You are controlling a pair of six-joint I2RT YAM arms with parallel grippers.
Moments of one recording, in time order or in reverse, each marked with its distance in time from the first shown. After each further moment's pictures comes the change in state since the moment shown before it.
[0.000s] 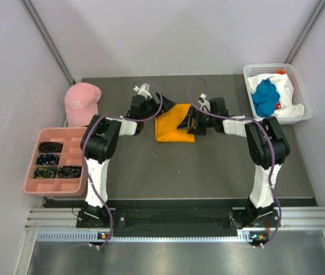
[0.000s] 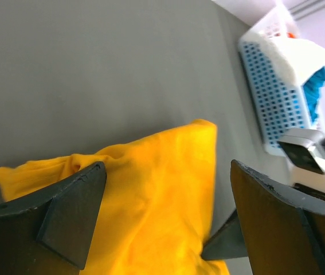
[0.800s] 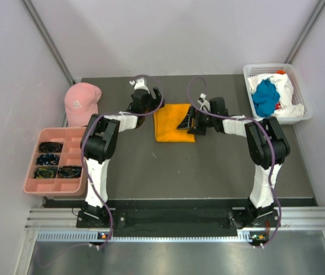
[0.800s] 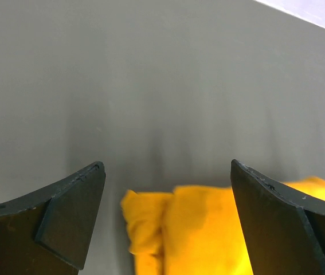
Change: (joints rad) left arm -0.004 0.001 0.121 -0.279 -0.396 0.272; right arm 0.000 0.001 0.002 -0.004 -0.002 -0.008
